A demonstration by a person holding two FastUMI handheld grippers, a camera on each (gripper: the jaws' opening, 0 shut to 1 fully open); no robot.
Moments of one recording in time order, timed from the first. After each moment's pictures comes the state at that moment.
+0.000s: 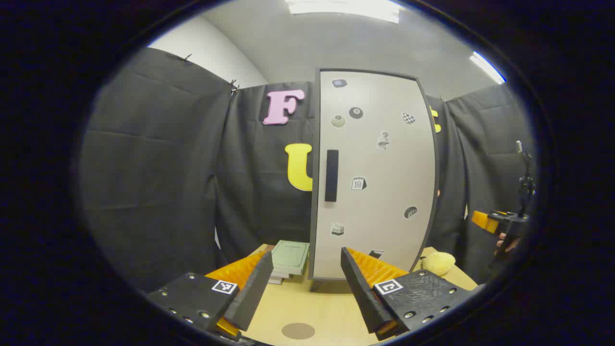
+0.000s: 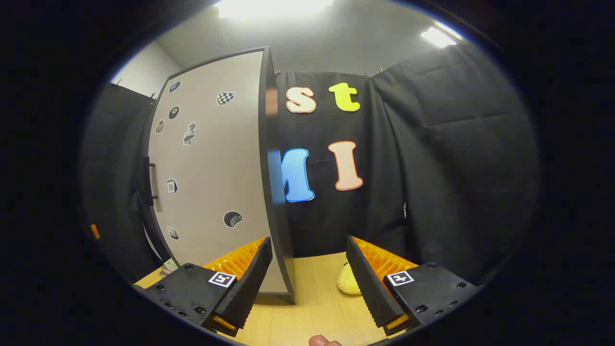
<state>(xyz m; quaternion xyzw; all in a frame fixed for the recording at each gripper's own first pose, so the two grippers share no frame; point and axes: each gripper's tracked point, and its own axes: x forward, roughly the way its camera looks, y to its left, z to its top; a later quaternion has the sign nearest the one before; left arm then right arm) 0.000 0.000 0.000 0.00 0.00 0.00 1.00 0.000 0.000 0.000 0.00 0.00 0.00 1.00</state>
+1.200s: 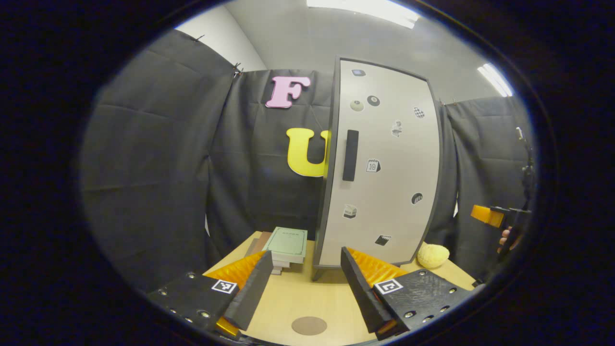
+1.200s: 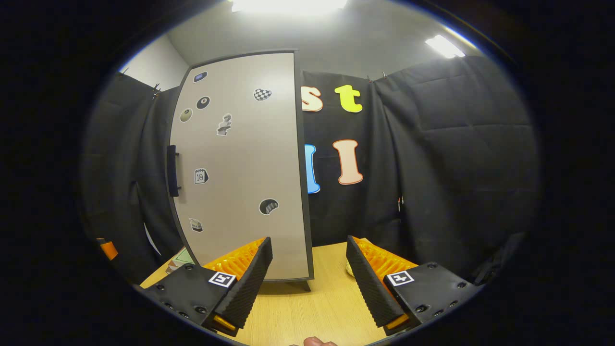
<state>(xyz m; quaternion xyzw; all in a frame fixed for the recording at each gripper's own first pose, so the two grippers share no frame) 0.008 0.075 -0.047 -0.02 0.02 -0.05 1.00 -0.065 0.087 -0.011 -0.02 0.00 -0.04 1.00</state>
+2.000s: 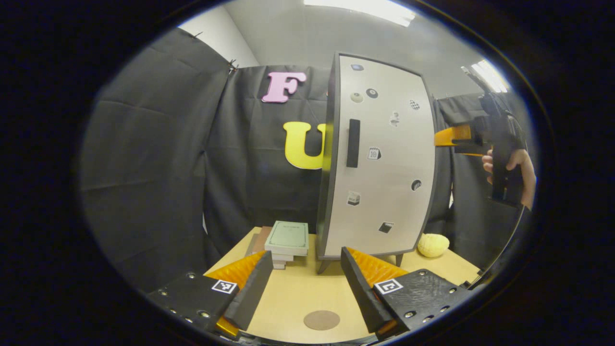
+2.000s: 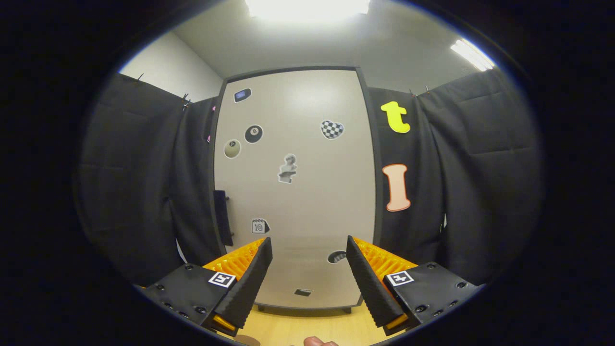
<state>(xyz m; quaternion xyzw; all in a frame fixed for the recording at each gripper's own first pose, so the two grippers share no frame) 0.003 0.106 -0.078 -0.03 0.03 -0.06 1.00 -0.016 0.234 0.099 -0.03 -0.04 0.09 1.00</state>
